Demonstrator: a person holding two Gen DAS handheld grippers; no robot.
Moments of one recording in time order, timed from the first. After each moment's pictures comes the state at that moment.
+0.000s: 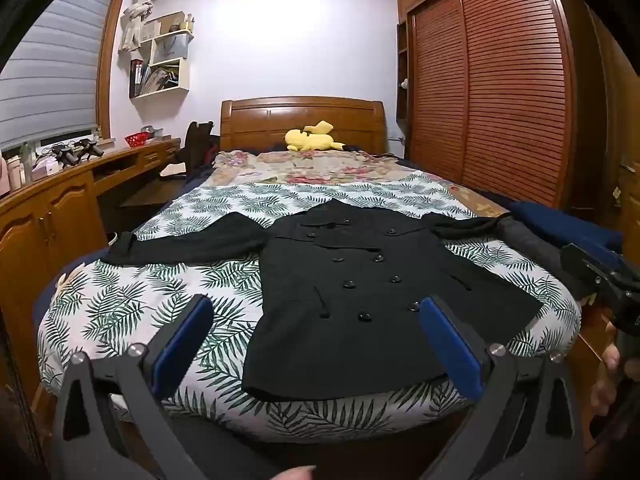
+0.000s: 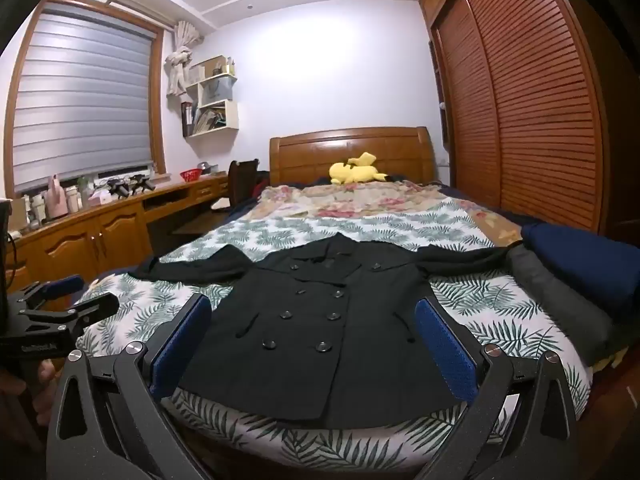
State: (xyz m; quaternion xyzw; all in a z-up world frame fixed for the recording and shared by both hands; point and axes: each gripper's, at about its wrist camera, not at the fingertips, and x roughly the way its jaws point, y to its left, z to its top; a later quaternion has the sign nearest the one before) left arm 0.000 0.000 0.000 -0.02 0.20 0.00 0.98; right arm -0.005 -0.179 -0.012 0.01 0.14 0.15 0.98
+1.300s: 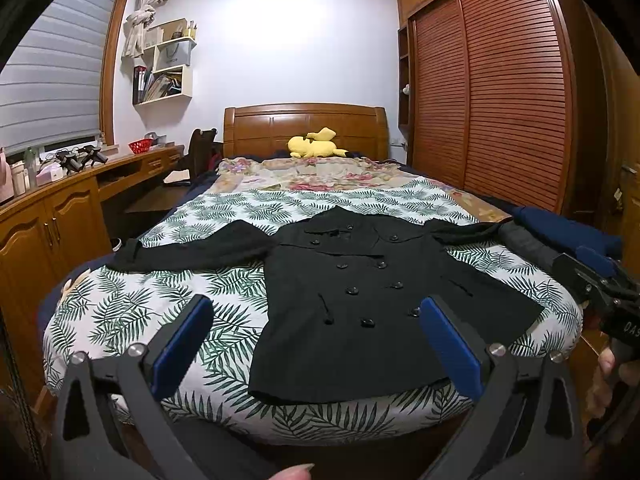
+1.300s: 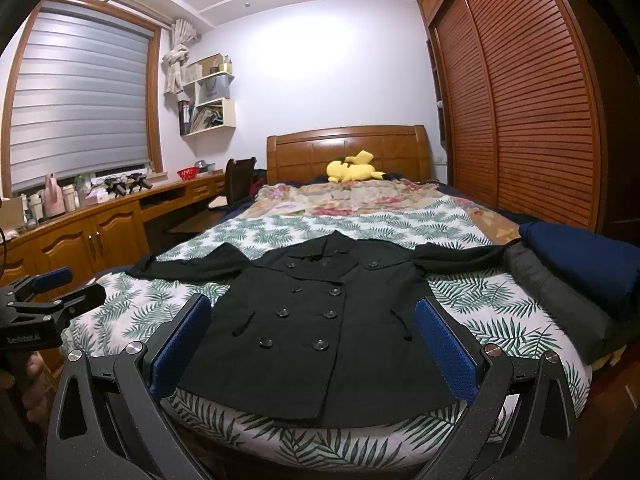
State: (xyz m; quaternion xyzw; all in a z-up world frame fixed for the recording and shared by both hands) left arm -0.008 0.000 0.008 -0.02 0.19 0.01 0.98; right arm -0.003 -0.174 -0.015 0.00 0.14 0.15 0.98
